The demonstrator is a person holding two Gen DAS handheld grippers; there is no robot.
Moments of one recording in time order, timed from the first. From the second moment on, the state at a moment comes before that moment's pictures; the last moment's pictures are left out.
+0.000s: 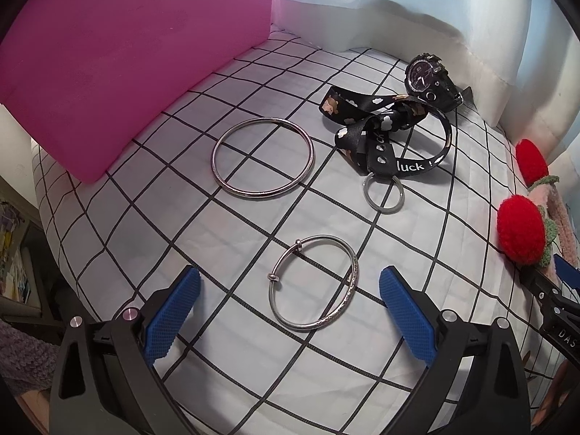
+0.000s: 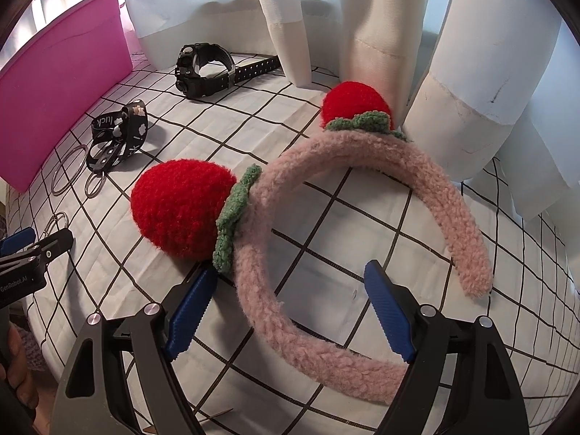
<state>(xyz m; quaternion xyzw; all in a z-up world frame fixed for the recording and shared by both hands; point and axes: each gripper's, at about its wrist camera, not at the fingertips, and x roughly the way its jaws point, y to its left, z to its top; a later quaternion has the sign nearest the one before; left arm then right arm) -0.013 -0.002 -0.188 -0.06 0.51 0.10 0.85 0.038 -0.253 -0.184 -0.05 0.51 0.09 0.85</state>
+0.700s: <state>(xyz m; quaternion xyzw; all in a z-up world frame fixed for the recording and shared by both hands) -0.024 -0.001 -0.175 -0.08 0.50 0.07 0.86 0.023 -0.232 -0.173 -0.06 0.50 0.13 0.86</state>
